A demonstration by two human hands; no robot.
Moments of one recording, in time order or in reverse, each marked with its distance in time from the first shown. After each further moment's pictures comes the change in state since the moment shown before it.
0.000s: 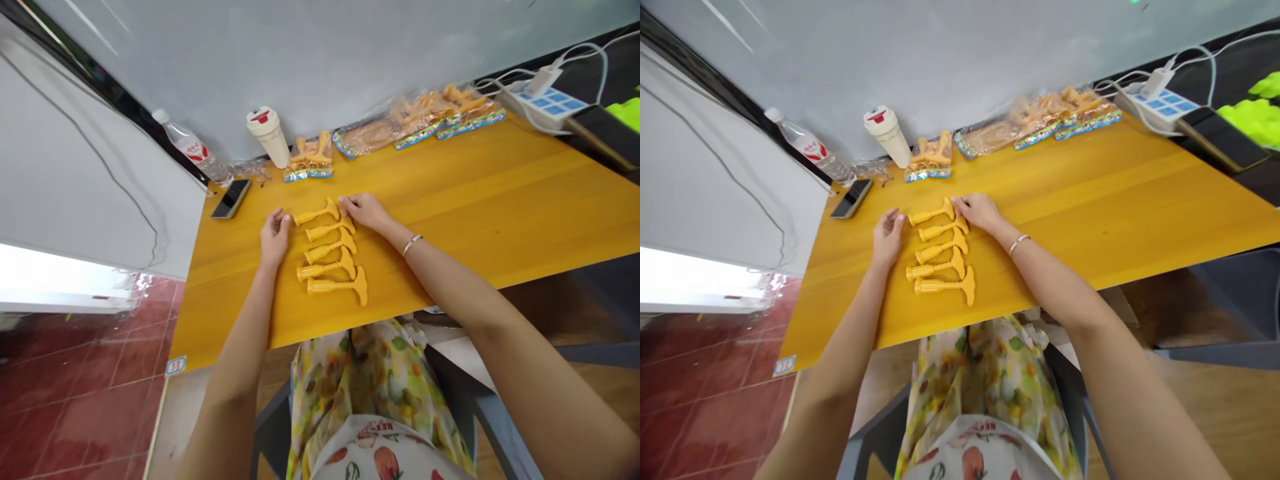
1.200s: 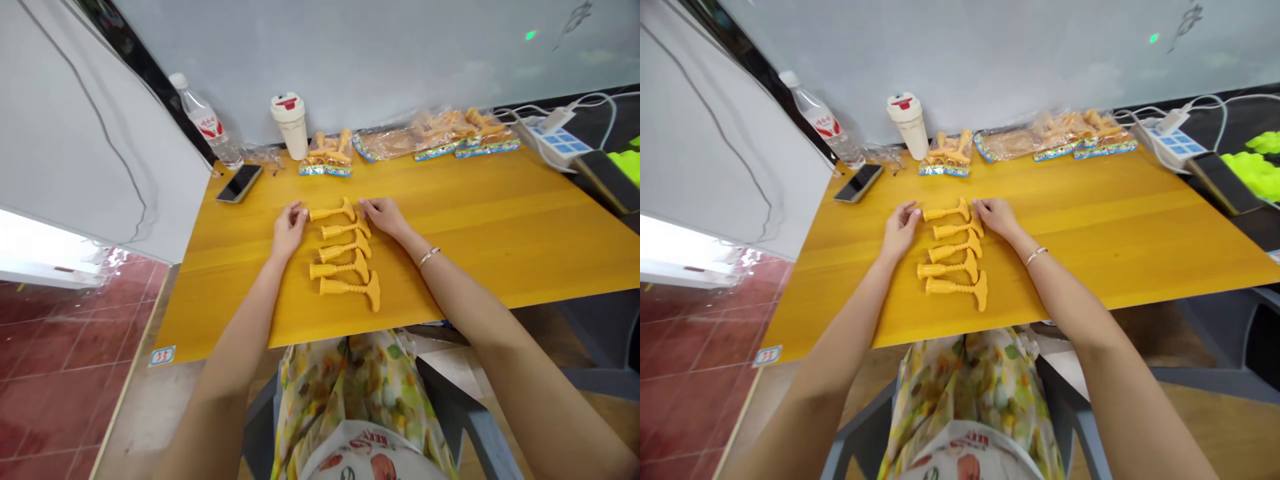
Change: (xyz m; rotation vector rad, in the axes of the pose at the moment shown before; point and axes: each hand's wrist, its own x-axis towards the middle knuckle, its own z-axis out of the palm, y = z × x) left_hand 0.001 -0.003 0.005 -0.070 -0.065 -0.024; right_hand 0.000 0.000 -0.003 0.028 0.013 0.031
